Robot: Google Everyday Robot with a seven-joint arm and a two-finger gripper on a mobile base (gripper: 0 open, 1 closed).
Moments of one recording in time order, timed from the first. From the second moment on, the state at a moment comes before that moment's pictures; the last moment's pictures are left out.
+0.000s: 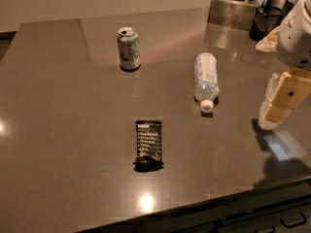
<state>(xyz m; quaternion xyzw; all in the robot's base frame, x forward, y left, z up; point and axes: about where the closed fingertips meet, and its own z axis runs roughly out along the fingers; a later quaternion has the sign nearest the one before) 0.438 -0.217 0.977 -0.60 0.78 -0.03 0.16</state>
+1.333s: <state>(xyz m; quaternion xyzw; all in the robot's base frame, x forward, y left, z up) 0.405 -0.160 0.942 -0.57 0.80 0.02 0.18</state>
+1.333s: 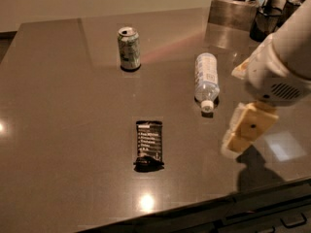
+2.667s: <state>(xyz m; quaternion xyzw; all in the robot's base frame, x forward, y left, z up) 0.426 -0.136 0.919 -0.35 0.92 0.02 0.15</state>
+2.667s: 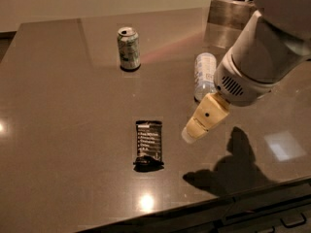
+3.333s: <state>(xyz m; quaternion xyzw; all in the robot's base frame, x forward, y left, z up) 0.420 -0.122 0.914 -0.34 0.93 0.04 0.13</state>
